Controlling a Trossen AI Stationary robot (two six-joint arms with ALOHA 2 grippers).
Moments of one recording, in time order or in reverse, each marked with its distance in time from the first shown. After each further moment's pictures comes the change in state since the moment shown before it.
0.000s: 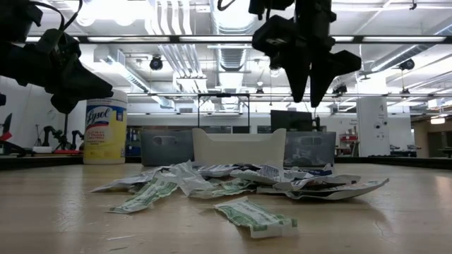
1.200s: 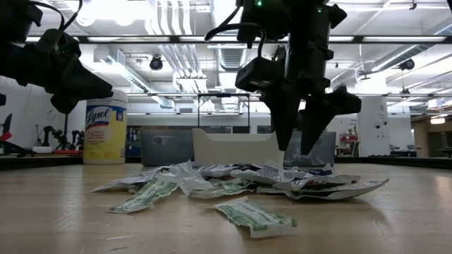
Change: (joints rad) left arm 0.000 0.000 0.000 0.000 0.000 0.000; right arm 0.077 0.125 -0.137 0.319 0.021 0.126
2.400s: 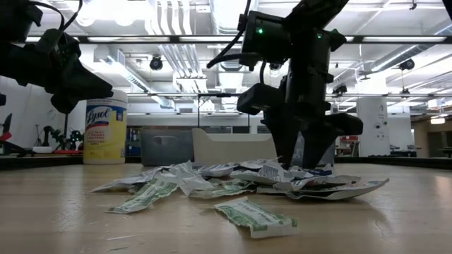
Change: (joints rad) left arm 0.000 0.000 0.000 0.000 0.000 0.000; right arm -0.022 0.045 -0.095 0.133 -0.053 0.013
